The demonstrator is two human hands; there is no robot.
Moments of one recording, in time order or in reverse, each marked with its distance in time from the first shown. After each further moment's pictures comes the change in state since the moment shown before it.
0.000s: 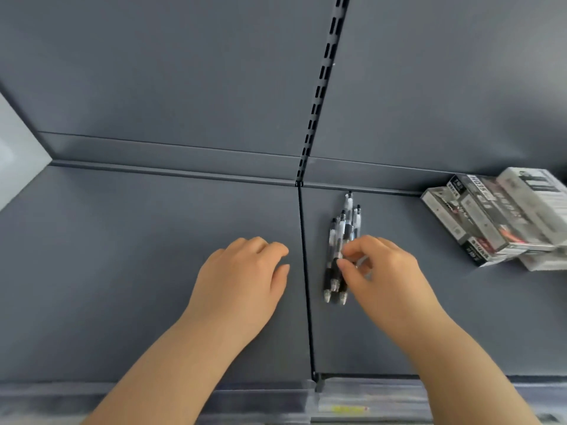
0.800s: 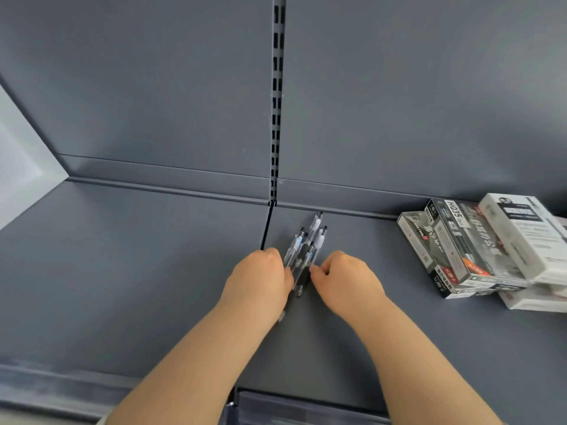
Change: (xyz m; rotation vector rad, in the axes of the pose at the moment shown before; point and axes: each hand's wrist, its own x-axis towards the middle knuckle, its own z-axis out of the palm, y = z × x) left_hand 0.060 0.096 0.044 0.042 -0.277 -0.488; right_hand 0.059 0.061 -0.005 -0.117 -0.280 0.085
